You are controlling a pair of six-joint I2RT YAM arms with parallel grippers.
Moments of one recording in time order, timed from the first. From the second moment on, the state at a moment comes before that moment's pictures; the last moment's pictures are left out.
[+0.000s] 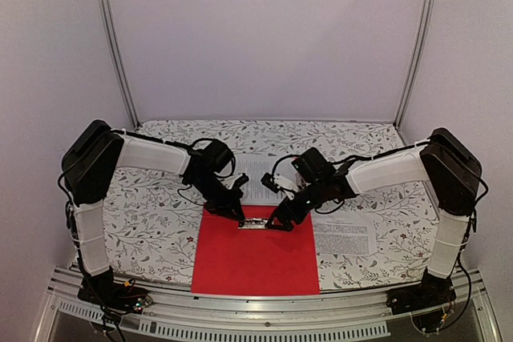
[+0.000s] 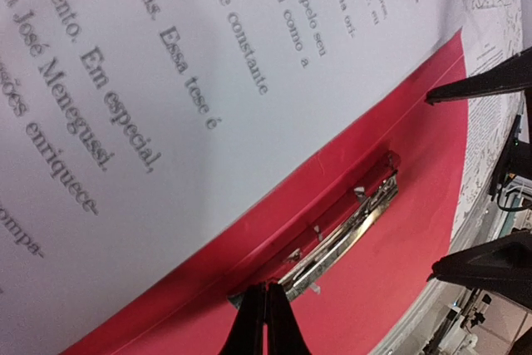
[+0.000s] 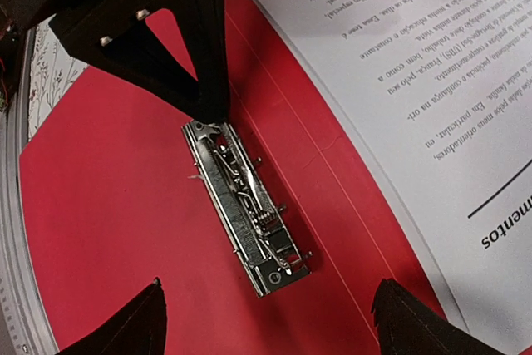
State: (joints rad) left arm -0.69 2.01 1.24 -0.51 0.50 -0.38; right arm 0.83 1.89 1.09 -0.14 -0.40 -0.03
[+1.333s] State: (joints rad) left arm -0.68 1.96 1.09 -0.28 0.54 -0.40; right arm 0.91 2.03 1.23 -0.20 -0.27 -0.30
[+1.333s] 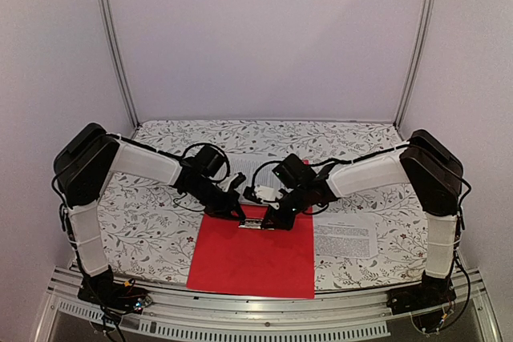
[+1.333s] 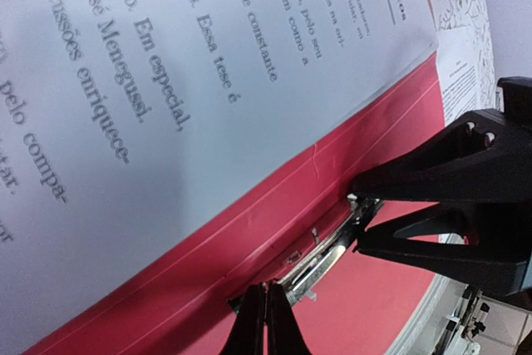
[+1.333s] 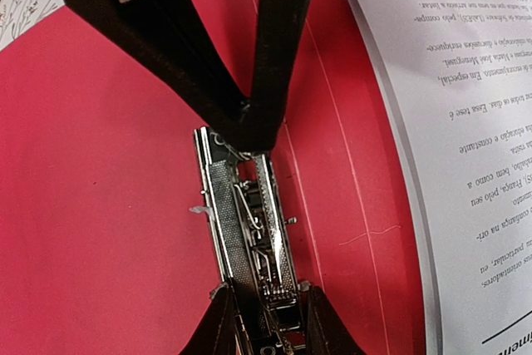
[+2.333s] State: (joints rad) left arm -0.71 1.91 0.98 -0.13 0.41 -0.50; right arm 0.92 2.06 1.29 -0.26 -0.22 -0.20
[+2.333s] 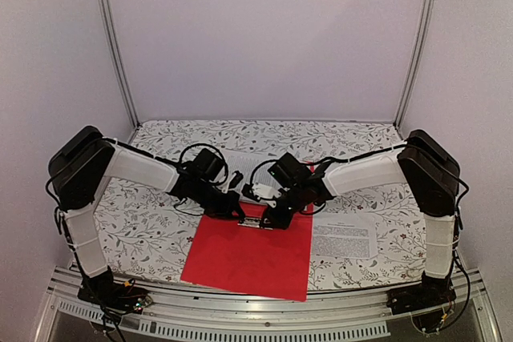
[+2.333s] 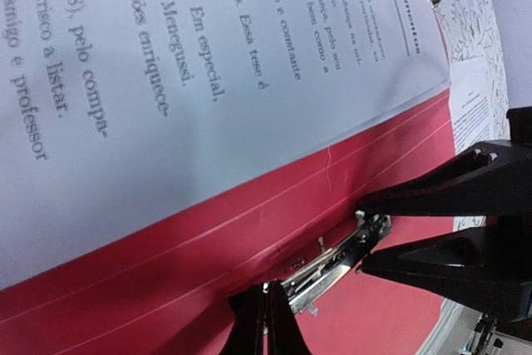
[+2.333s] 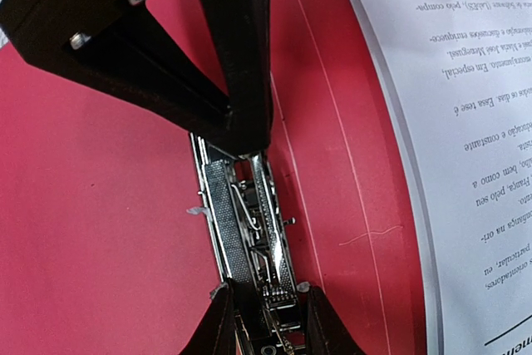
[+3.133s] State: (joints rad) left arm -0.75 1.87 0.96 -0.11 0.33 -0.51; right arm 0.92 2.05 1.28 -0.24 -0.19 -0.17
